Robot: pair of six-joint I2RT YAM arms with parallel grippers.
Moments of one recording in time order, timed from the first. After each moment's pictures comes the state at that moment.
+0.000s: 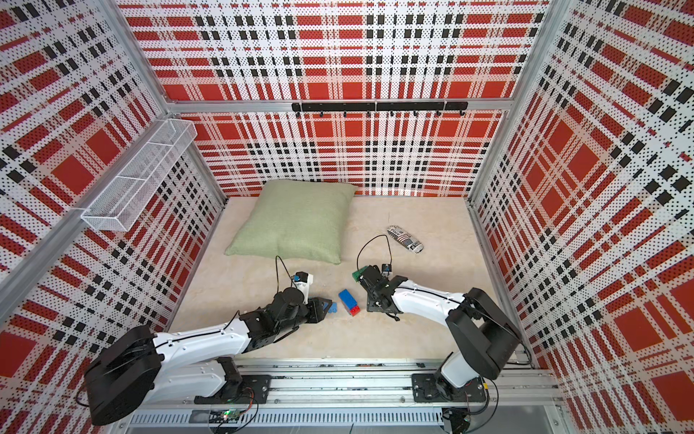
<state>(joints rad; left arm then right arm) -0.86 1.20 0.40 0.18 -0.06 -0.82 0.75 1.55 0.81 -0.55 0.28 0.82</state>
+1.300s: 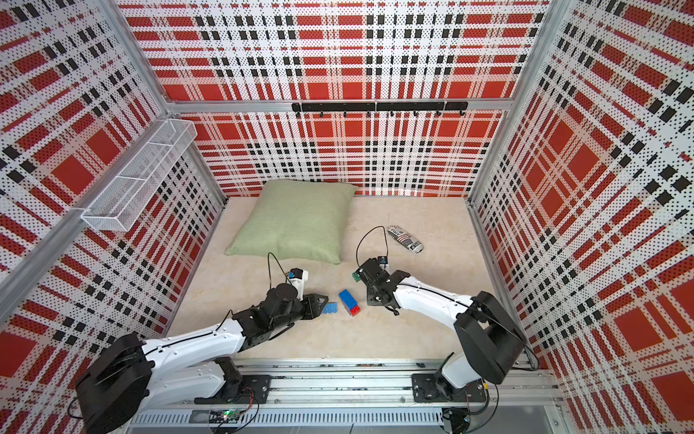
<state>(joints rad) -0.80 1.15 0.42 0.14 0.00 -0.80 0.75 1.45 0.89 -0.61 0.25 0.65</state>
